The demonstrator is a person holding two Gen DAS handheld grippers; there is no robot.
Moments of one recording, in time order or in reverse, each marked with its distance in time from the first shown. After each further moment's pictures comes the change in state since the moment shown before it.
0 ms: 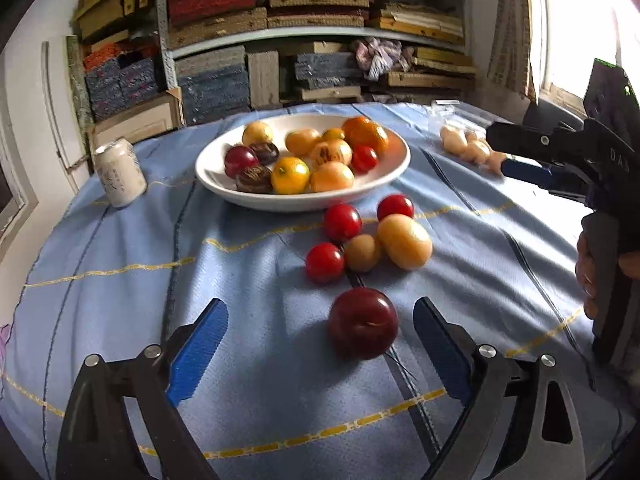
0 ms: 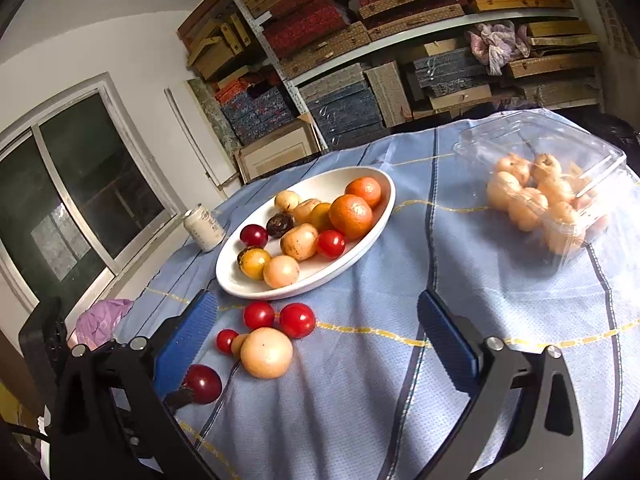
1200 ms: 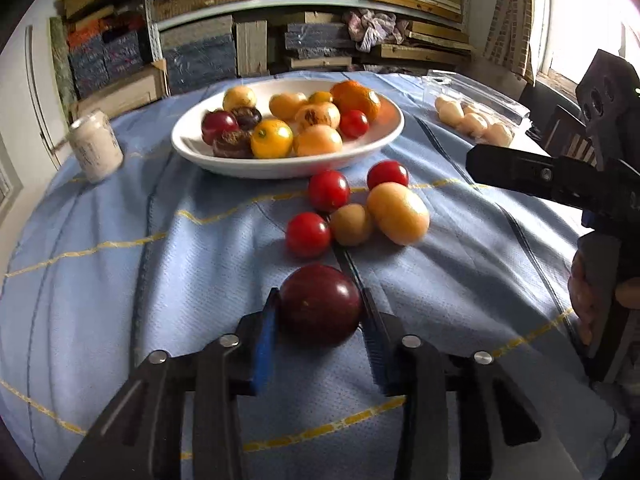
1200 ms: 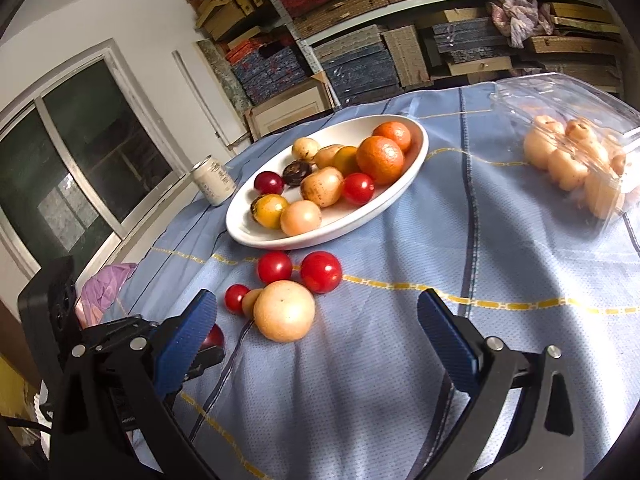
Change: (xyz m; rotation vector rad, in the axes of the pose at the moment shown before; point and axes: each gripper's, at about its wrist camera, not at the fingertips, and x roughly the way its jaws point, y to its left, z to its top) left arm 0.020 0.002 -0.004 -0.016 0.110 -0.054; right arm 0.027 0.023 -0.020 -0.051 0.131 0.045
